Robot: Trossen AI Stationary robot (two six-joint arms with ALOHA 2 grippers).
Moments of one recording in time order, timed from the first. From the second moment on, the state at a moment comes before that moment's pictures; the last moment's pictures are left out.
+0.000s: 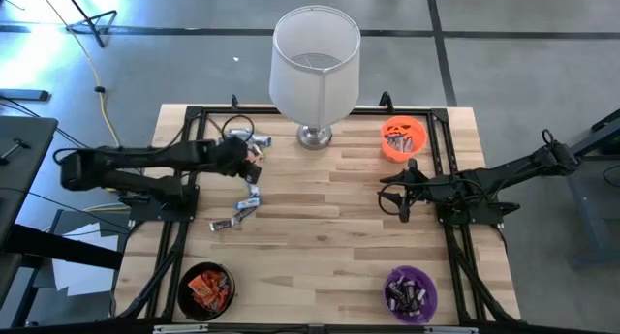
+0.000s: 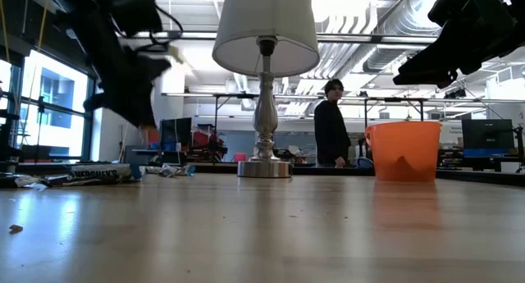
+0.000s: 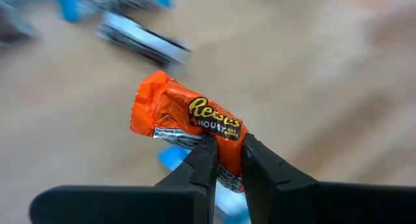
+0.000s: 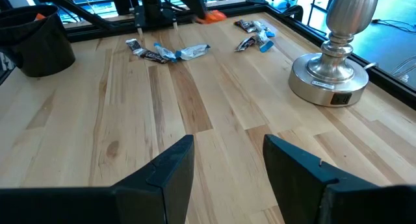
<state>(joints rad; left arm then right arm) 0.28 1.06 0.60 -0.55 -0.16 -0.78 0.27 0.59 0.29 -0.09 0.47 0.26</state>
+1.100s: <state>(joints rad) -1.02 1.47 1.23 -1.24 -0.52 -2.14 0.27 0.59 0.29 -0.09 0.47 0.26</state>
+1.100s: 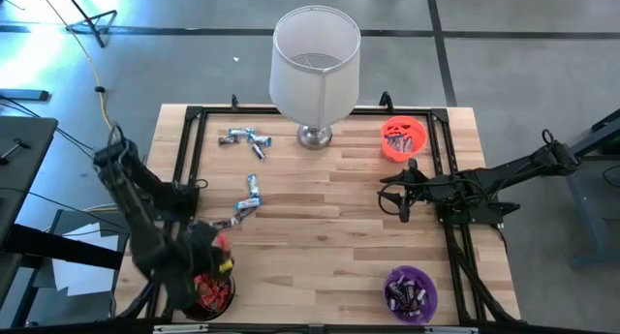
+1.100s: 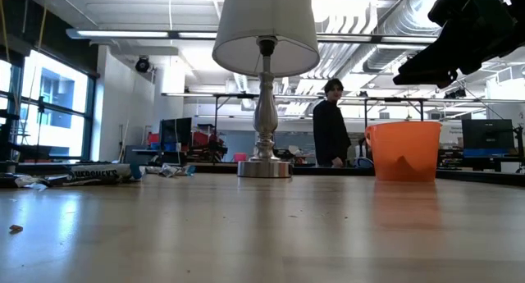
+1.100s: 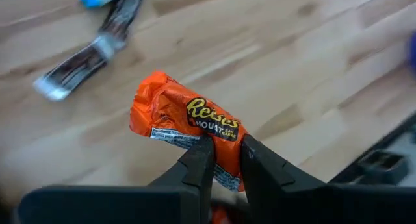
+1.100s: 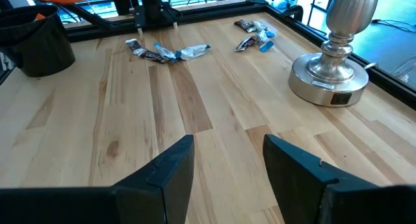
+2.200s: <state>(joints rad) -1.13 1.89 1.70 -1.58 -0.39 -2.30 0.27 0.59 0.29 -0.09 0.47 0.26</state>
